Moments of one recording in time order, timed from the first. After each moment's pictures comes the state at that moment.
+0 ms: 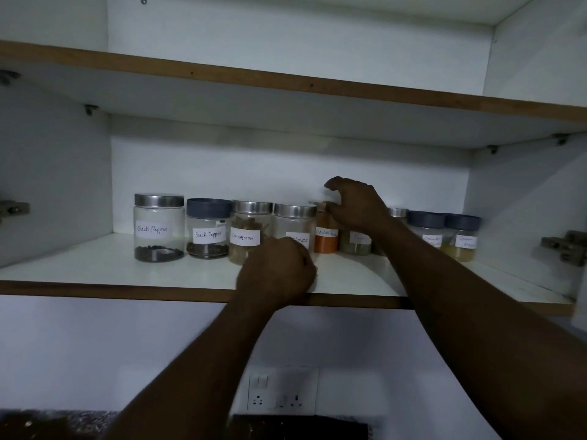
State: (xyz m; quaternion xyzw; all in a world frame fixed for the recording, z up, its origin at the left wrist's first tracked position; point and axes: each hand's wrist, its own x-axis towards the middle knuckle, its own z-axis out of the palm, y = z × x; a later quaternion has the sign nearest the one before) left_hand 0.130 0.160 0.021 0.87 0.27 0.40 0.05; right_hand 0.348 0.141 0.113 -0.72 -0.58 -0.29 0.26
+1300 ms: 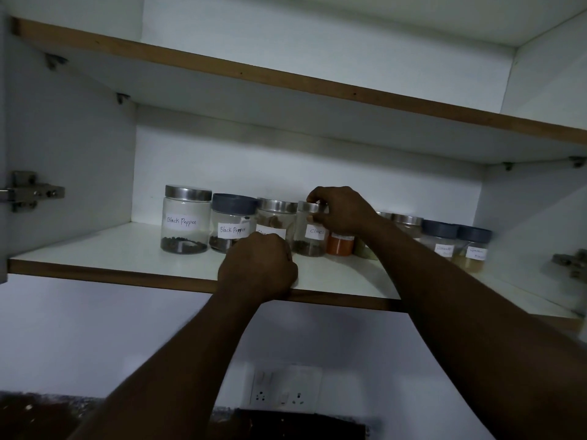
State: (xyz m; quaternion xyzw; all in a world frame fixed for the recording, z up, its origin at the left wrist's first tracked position) left_hand 0.077 0.196 0.018 0.85 0.33 0.41 0.00; right_hand 0.279 0.163 0.117 -0.71 -0.64 -0.24 0.19
